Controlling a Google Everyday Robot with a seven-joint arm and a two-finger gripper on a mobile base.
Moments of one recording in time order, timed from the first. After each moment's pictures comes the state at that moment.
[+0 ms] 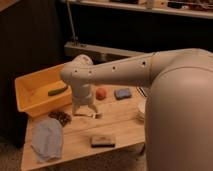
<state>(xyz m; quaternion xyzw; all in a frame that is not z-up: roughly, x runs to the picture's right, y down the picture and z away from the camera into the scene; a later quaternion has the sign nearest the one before) -0.104 0.101 0.704 -0.26 0.23 0.64 0.68</state>
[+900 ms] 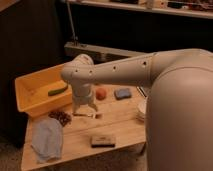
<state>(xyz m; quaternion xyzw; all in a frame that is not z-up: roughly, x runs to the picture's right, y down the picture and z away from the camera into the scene) -0.104 0.087 0.708 -0.26 0.21 0.63 0.70</state>
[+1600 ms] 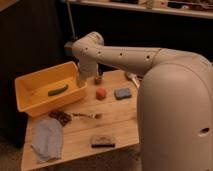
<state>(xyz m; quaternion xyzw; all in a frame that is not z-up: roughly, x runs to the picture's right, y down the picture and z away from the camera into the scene) -0.101 -0.063 0.771 -0.23 0.02 0.44 0.87</state>
